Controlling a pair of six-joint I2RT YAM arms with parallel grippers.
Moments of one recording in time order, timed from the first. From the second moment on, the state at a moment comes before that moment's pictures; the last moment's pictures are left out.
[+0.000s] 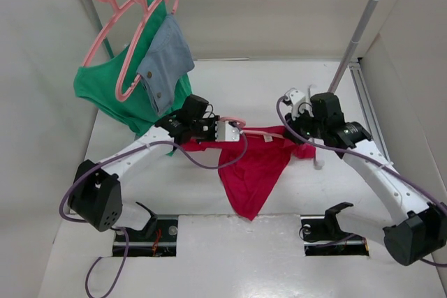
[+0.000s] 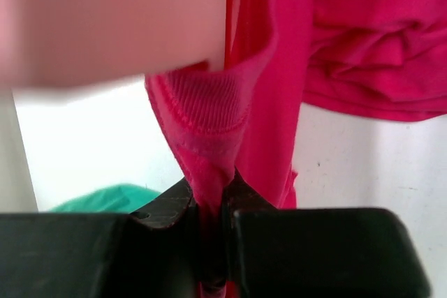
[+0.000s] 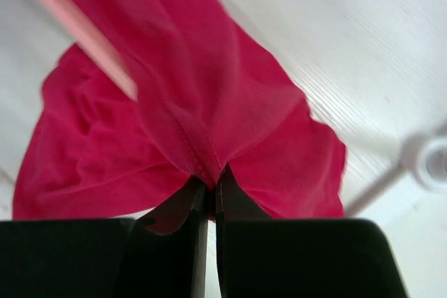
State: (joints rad) left arm -0.61 1.38 0.98 -0.42 0.28 1.03; right arm 0.37 1.09 0.97 -0.61 -0.29 -0.19
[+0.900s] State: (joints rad) left arm -0.63 1.40 1.13 -0.66 0.54 1.09; right arm 0.63 1.08 1.03 -0.56 -0.48 -0.37
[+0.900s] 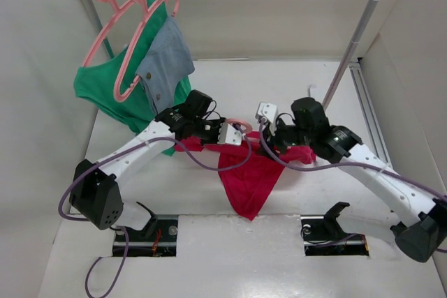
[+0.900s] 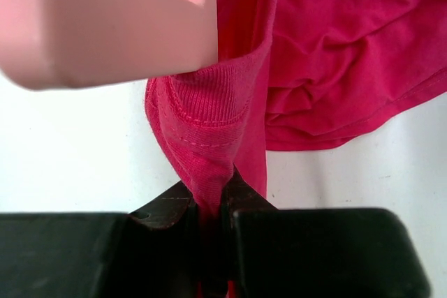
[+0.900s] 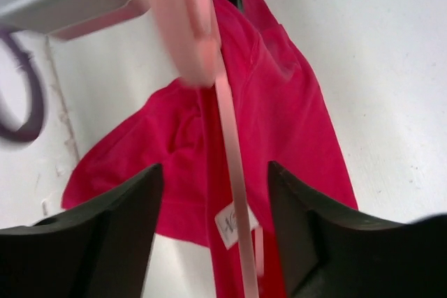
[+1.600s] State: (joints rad) left arm -0.63 1.42 1.16 -0.53 0.62 1.09; right arm 0.61 0.95 0.94 -0.52 -0.34 -0.33
